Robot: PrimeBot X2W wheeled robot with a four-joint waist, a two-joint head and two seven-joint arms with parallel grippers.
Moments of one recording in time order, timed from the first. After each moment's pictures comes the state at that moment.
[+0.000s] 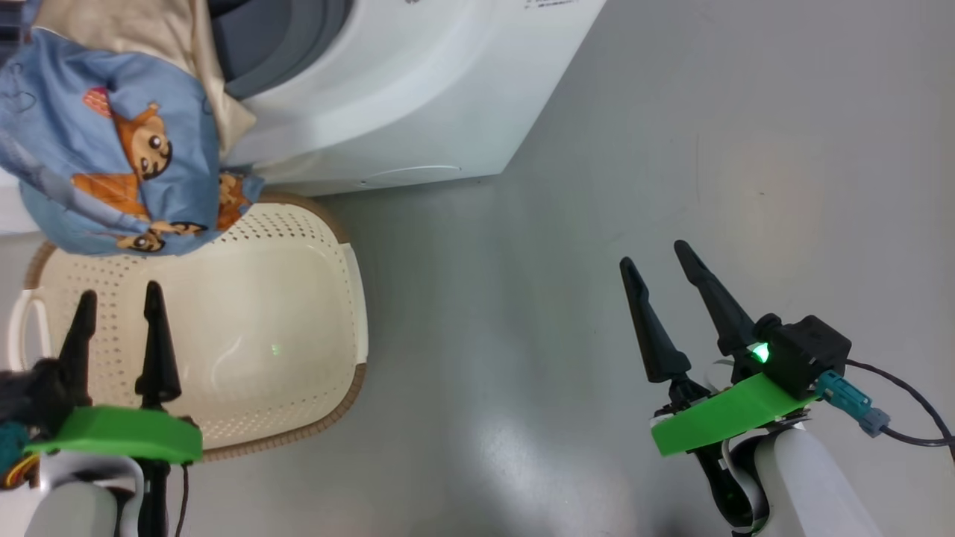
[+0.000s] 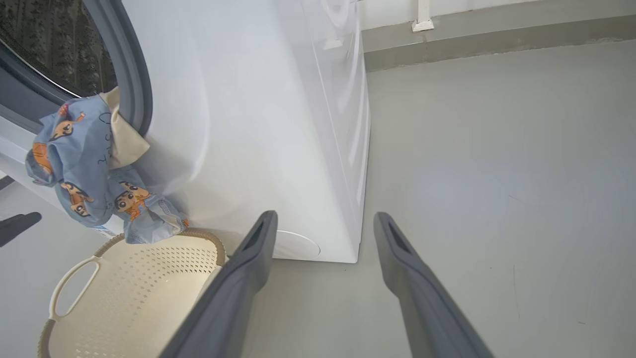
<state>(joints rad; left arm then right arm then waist) -0.23 0.24 -0.06 0.19 -0.40 0.07 -0.25 -0.29 -0.06 0.17 0.15 0.27 0.13 -0.26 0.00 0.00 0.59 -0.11</state>
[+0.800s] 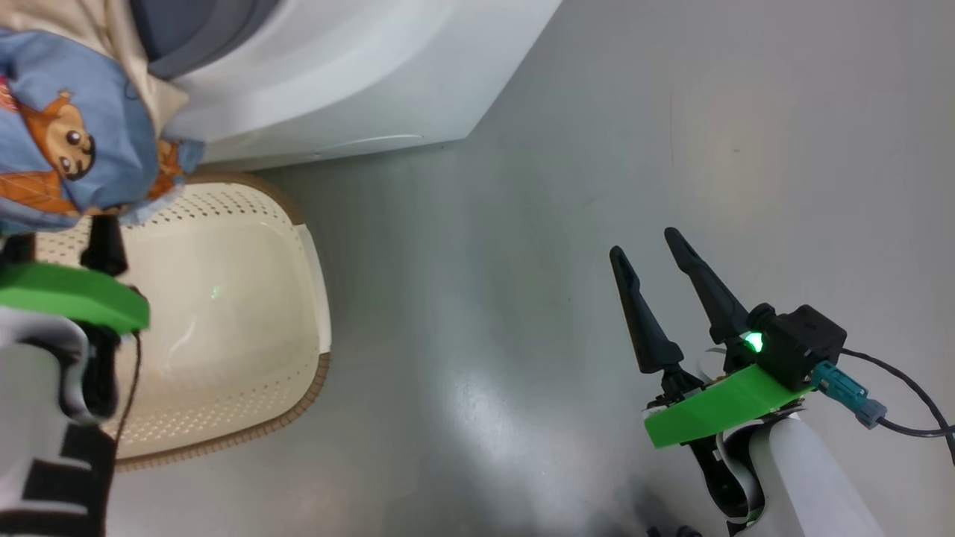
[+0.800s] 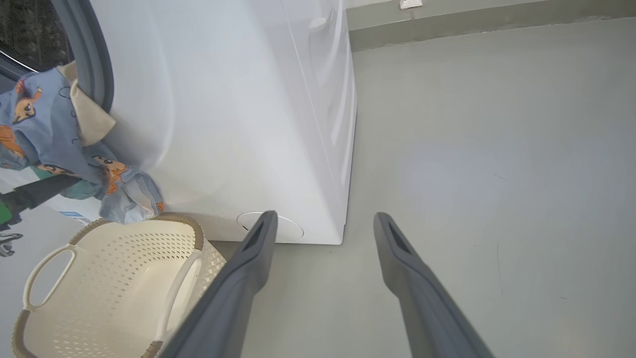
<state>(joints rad) -0.66 0.26 -0.06 0.62 -0.46 -0.04 -0.25 -0.31 -0.06 0.19 0.14 0.28 0.13 -0.26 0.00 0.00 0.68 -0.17</state>
